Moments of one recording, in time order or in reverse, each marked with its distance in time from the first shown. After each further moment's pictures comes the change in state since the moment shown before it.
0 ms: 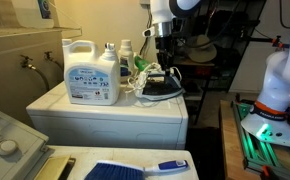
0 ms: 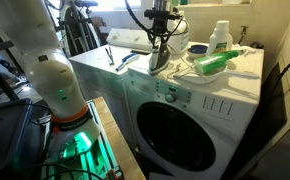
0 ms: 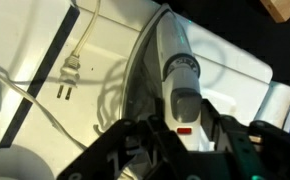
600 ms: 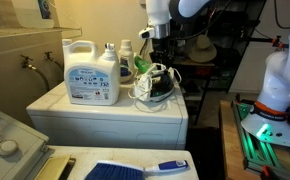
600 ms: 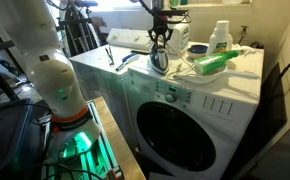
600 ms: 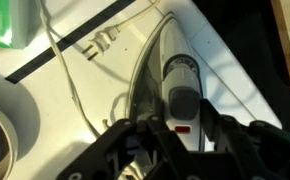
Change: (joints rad) arm 0.025 0.035 0.033 0.040 -0.188 0.004 -0.313
